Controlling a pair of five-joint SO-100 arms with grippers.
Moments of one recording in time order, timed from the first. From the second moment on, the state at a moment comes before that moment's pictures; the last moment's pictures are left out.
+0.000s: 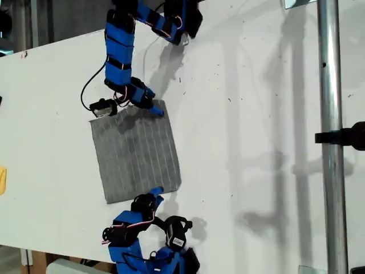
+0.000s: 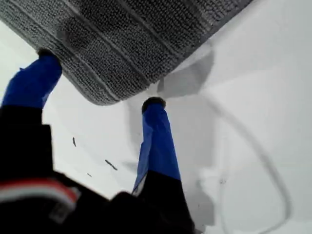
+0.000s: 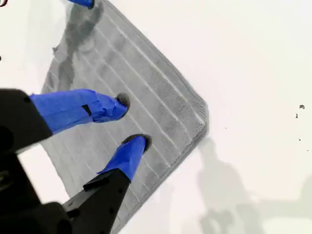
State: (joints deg) arm 0 -11.5 107.0 92.0 87.3 -74.9; arm 1 30.3 82.0 107.5 64.3 34.3
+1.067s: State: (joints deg) arm 0 -13.0 83.3 79.9 84.8 -67.8; arm 1 28.6 81.0 105.6 62.2 36.4
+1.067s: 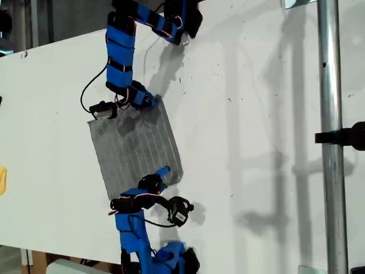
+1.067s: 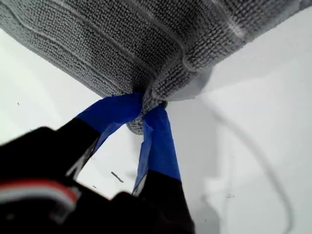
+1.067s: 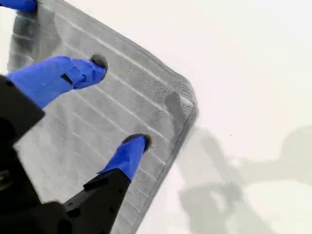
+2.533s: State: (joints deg) arm 0 -4.1 76.3 72.2 89.2 -84.2; arm 1 15.5 103.4 107.7 70.0 46.1
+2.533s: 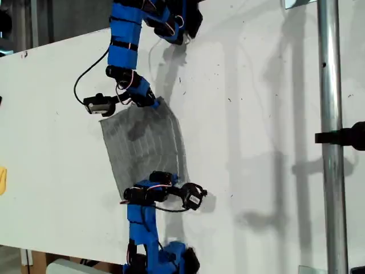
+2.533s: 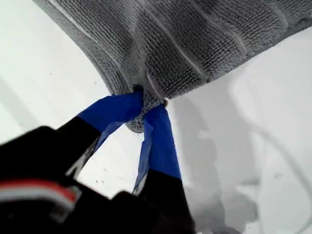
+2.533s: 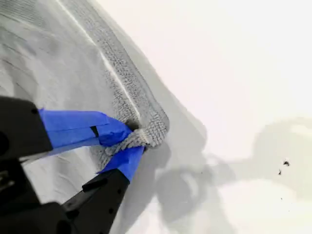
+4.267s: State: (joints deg) arm 0 -27.8 98.1 113.5 75.8 -80.5; arm 1 32.3 66.4 81.9 56.5 30.3
